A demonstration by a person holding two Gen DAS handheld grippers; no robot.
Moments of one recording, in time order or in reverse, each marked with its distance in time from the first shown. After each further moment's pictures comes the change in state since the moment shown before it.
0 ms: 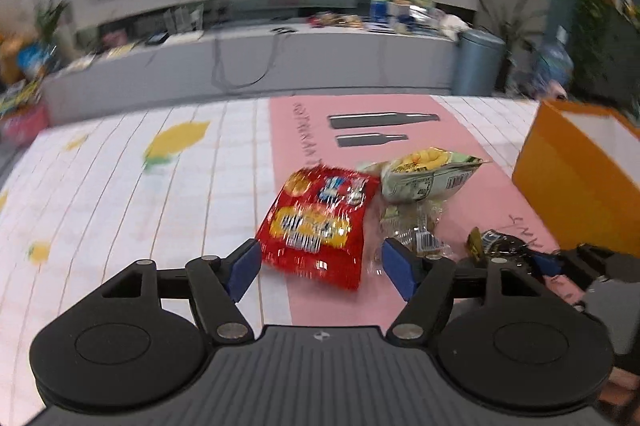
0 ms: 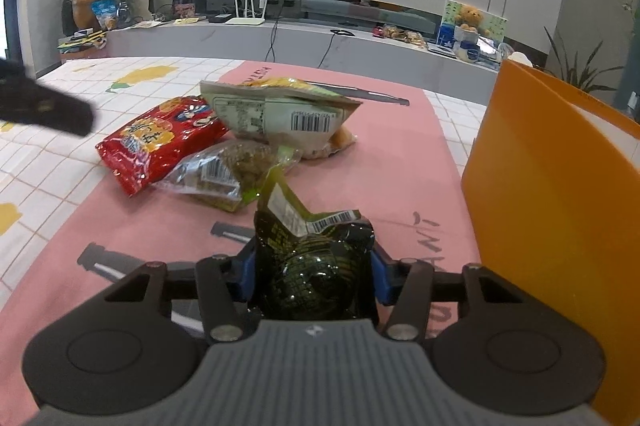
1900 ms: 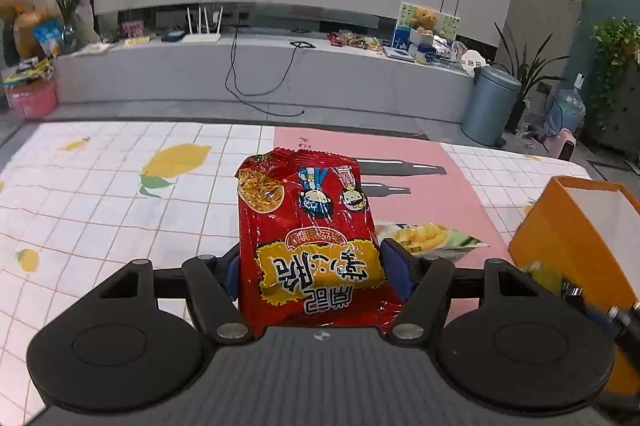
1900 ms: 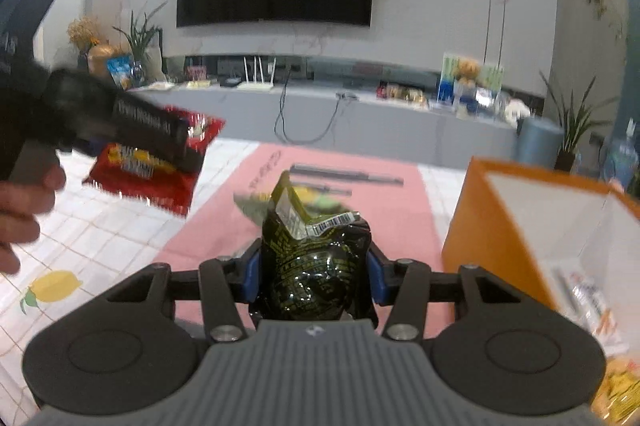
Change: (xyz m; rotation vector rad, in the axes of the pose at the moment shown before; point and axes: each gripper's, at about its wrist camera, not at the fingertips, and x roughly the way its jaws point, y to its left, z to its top) left arm -0.002 -0.003 0.038 -0.162 -0.035 0.005; right arm -0.080 -0.007 0.033 0.014 -0.209 0.022
